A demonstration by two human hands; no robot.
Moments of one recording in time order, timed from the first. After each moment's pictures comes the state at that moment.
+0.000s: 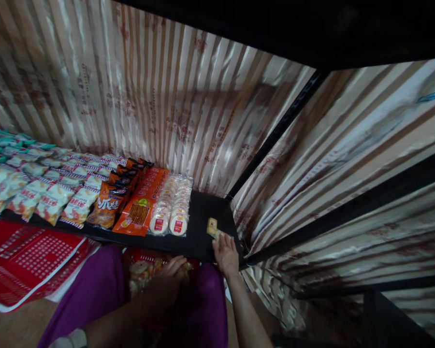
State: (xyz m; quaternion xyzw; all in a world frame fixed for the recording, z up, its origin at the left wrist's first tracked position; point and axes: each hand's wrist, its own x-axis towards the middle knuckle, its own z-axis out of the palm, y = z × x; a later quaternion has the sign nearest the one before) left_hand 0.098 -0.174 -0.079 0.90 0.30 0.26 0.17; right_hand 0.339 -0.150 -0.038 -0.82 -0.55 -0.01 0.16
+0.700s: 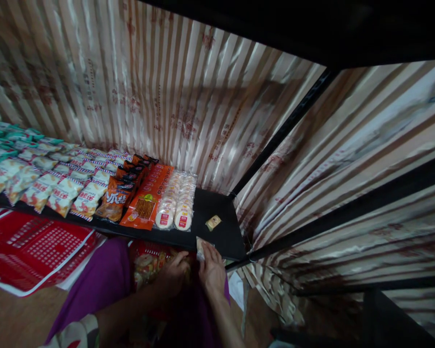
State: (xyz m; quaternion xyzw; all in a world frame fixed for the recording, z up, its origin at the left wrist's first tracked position) left_hand 0.099 -0.175 -0.065 0.84 0.34 0.30 0.30; right_hand 0.261 -0.201 -0.037 -0.76 -0.63 0.00 0.16
